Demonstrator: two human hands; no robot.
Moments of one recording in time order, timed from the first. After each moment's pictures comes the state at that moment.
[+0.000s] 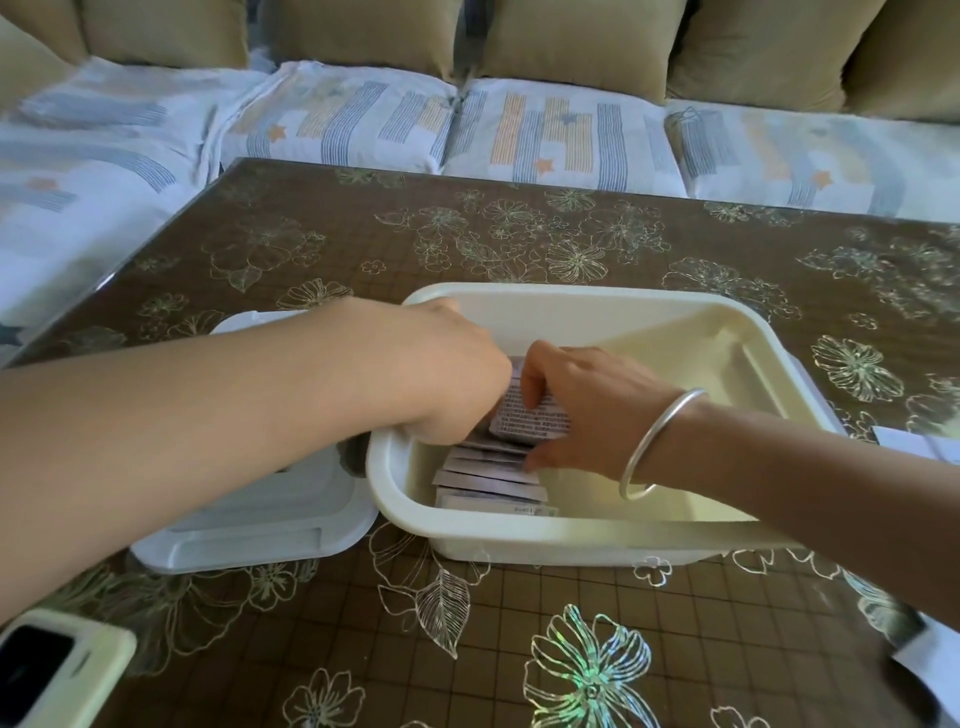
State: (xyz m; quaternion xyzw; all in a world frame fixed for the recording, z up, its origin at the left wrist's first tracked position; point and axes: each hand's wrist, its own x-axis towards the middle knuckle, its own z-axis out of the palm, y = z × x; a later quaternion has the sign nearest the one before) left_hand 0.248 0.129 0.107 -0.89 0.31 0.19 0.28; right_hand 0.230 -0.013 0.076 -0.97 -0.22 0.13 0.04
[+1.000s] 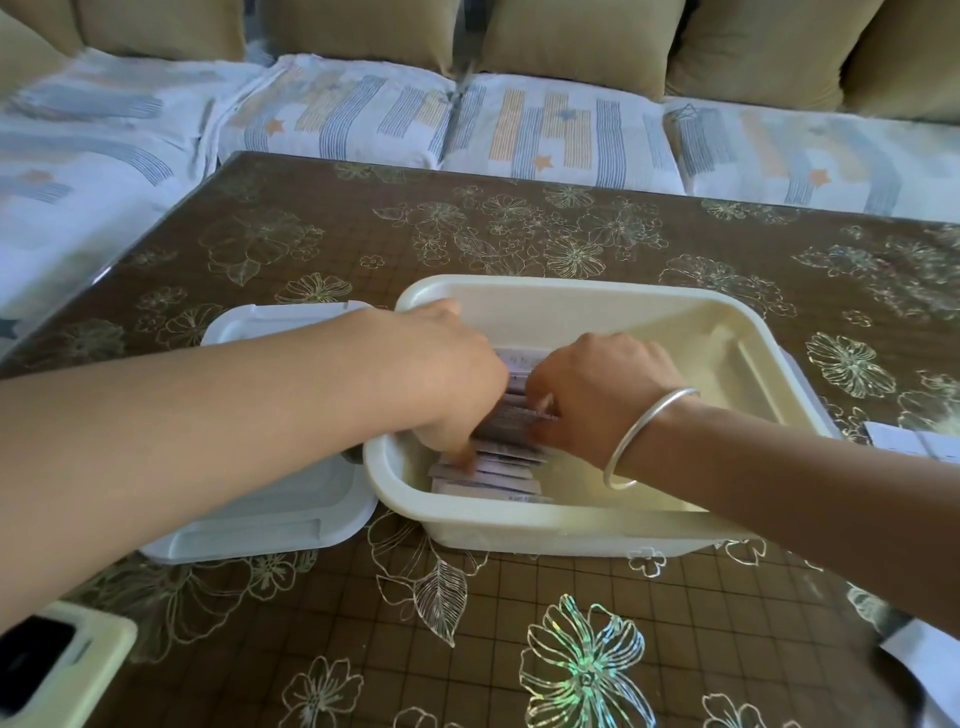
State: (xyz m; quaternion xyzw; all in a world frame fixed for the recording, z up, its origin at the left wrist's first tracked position) left_hand 0.249 0.125 0.097 -0.88 0.31 0.22 0.29; right_hand 0.227 -0.007 0.082 -0.98 -0.19 0.04 -0.06
